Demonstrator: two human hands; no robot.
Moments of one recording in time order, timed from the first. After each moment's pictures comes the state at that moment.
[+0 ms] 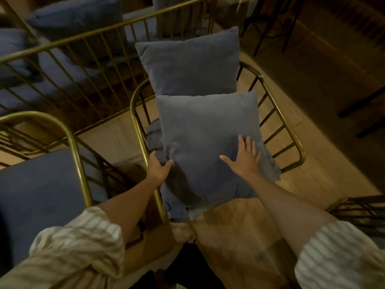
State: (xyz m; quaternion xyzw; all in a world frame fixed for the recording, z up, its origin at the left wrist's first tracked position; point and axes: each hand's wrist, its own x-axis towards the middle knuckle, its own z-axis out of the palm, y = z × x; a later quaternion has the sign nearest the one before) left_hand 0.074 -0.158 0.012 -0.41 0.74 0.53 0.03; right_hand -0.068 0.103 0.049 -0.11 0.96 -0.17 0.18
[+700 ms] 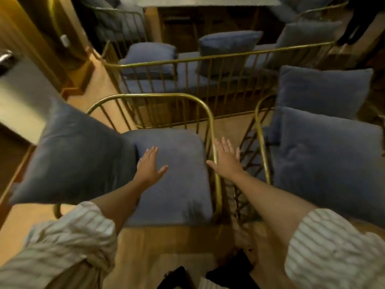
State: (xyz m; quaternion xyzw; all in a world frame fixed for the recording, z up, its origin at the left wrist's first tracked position) left_hand 0.523 -0.407 0.087 -0.42 0.87 0.27 -0.03; right_hand 0.293 -0.240 0.101 -0.44 0.87 -0.11 0.19
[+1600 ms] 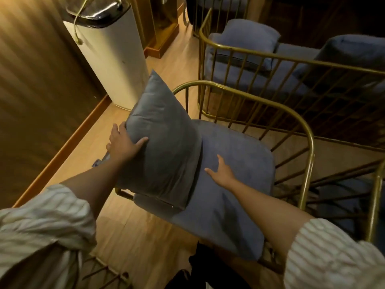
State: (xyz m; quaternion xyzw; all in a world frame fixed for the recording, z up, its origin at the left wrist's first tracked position) left_hand 0.743 -0.649 0.081 -0.73 0.63 0.22 -0.12; right_hand 0.448 -0.512 0.012 -0.42 0.77 -0.13 0.46
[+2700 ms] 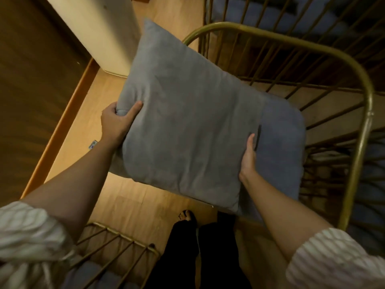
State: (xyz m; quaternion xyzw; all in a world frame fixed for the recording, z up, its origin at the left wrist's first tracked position) left_hand 0.809 -0.703 0.030 -0.68 0.56 0.40 -0.27; right_hand 0.504 -0.514 -0.111 0.09 0.69 -0.57 0.43
